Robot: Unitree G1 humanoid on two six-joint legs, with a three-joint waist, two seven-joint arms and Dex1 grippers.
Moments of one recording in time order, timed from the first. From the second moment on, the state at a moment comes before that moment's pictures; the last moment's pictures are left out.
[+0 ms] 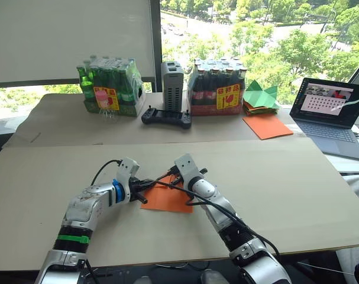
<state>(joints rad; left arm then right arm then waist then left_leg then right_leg) -0.43 0.47 0.00 0.14 -0.38 0.70 -0.77 -0.59 0.03 0.28 0.35 -0.14 0.34 0.16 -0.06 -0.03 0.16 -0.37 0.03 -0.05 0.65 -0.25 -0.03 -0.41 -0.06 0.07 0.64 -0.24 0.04</state>
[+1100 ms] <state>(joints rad) -0.45 0.45 -0.03 0.16 -0.36 0.66 -0.78 -0.23 -0.35 0.15 -0.32 0.24 0.67 0.49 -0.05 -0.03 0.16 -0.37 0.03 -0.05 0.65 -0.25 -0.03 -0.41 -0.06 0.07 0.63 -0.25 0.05</state>
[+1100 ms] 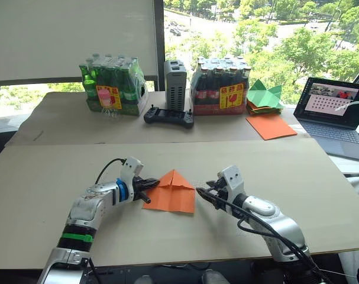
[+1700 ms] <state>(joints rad) -0.46 0.45 -0.03 0.17 -0.36 0.66 -0.79 -0.27 -0.48 0.30 -0.20 0.02 0.36 0.61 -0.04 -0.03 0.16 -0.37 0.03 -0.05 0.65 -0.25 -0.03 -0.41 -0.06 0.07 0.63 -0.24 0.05</state>
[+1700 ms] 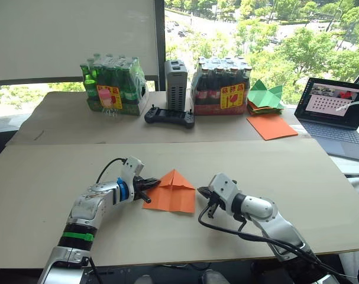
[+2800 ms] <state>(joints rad) -0.45 0.45 -0.03 0.16 -0.36 0.67 -0.78 -0.29 -0.46 0.32 -0.17 -0.03 0.37 0.66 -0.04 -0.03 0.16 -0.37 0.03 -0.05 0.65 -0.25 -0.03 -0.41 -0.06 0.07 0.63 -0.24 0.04</state>
